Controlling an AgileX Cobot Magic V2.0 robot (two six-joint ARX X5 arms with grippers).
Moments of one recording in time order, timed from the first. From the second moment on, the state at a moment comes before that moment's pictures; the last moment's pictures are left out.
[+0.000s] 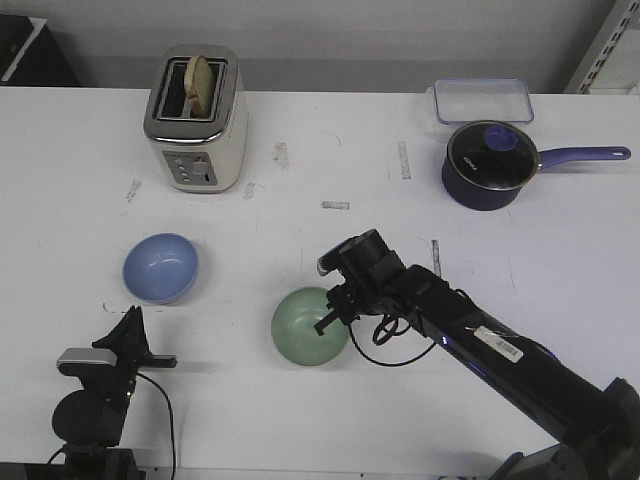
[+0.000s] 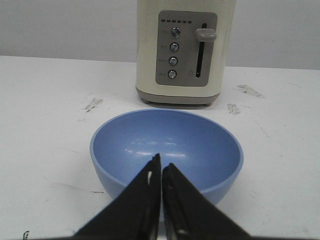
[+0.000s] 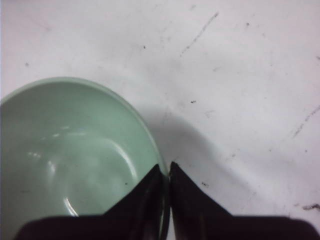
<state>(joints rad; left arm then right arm) 0.00 0.01 0.03 0.06 0.00 -0.05 0.68 1.58 1.22 -0.66 -0.18 0.09</state>
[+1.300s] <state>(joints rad) 0.00 0.01 0.03 0.07 0.00 -0.05 0.41 1.16 1.26 -0.62 0.00 0.05</state>
